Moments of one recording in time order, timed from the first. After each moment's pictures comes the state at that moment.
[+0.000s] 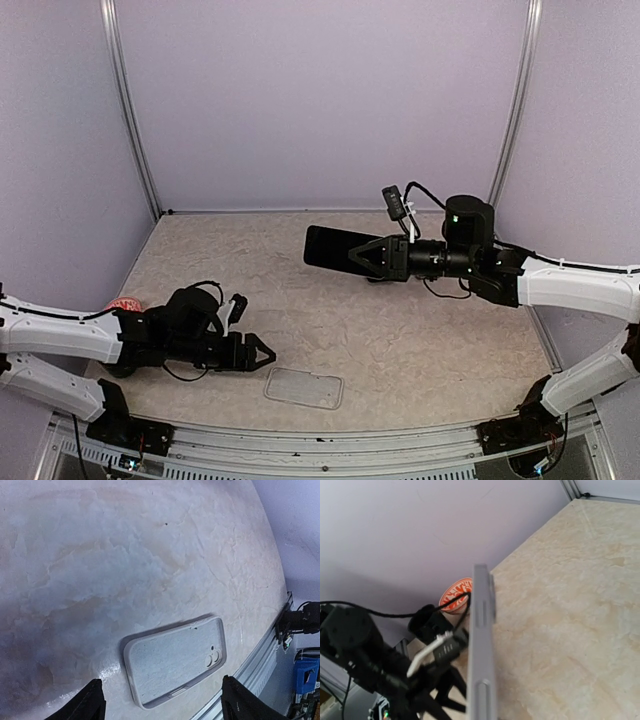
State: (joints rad) left arm -0.92 1.13 0.46 -0.03 0.14 -0.82; right arm 0.76 1.32 0.88 0.28 -0.50 0.49
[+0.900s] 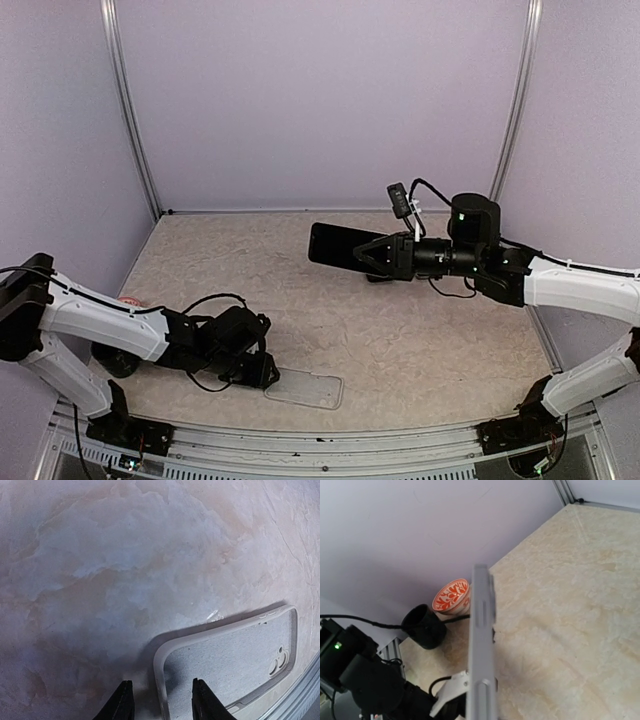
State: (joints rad) left arm -1.08 1.48 0.63 -0.17 -0.07 -0.83; right arm 0.75 1.29 0.88 0.24 -0.49 0.45
